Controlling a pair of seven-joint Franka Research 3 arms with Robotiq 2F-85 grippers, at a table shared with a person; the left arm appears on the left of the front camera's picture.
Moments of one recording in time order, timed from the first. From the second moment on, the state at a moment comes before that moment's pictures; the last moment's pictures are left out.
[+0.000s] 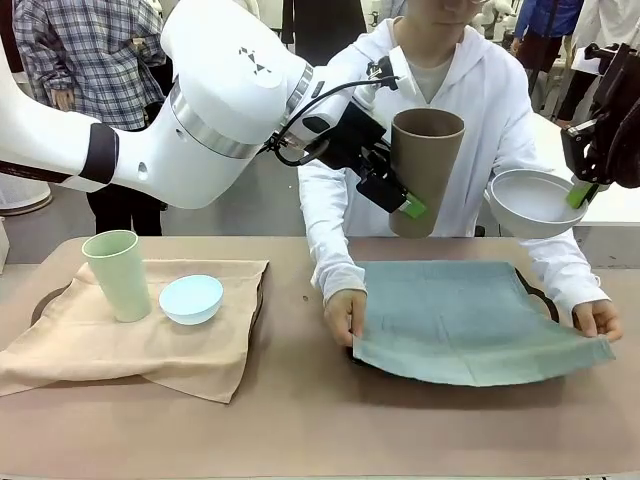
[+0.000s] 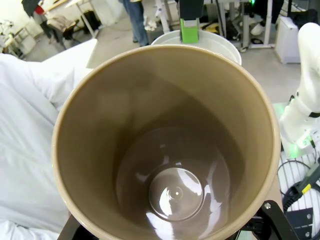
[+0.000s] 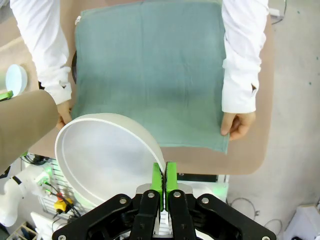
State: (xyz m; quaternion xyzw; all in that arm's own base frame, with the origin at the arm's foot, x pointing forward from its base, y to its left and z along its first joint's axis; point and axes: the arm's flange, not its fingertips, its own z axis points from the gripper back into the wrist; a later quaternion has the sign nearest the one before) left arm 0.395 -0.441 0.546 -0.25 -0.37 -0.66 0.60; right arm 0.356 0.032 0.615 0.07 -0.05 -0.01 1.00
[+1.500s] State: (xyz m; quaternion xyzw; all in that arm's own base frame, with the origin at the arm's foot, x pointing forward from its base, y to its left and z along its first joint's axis) left arm 0.395 -0.442 0.546 -0.25 -0.37 -0.66 0.60; right arm 0.356 0.032 0.615 0.07 -0.05 -0.01 1.00
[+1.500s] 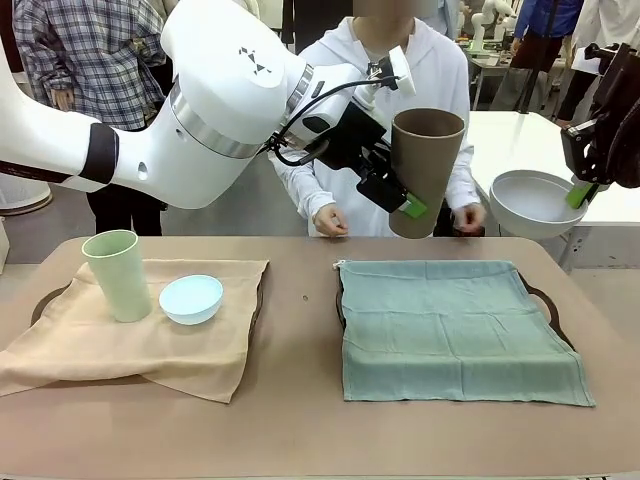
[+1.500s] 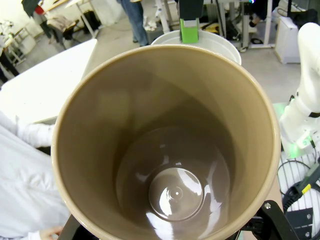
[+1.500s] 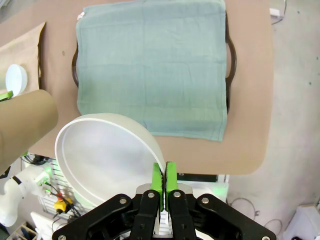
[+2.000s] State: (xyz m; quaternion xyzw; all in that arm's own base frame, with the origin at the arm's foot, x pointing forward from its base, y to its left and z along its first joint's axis) left arm 0.395 -0.442 0.546 -0.25 -0.37 -0.66 0.60; right arm 0.356 0.032 0.615 0.07 -0.05 -0.01 1.00
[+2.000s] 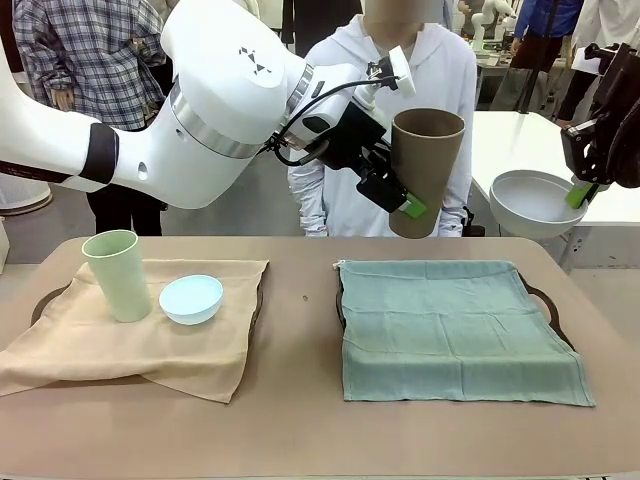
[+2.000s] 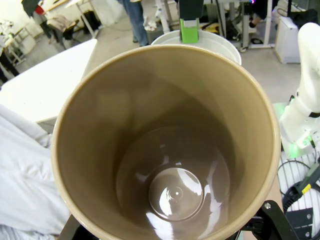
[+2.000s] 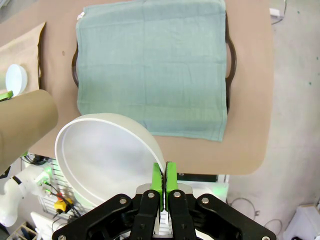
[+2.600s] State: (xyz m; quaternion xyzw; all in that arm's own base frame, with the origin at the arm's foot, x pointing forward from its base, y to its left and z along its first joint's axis) left arm 0.431 -0.443 0.457 -0.27 -0.33 -0.67 0.61; right arm 0.412 0.021 0.523 0.07 0.00 -0.02 1.00
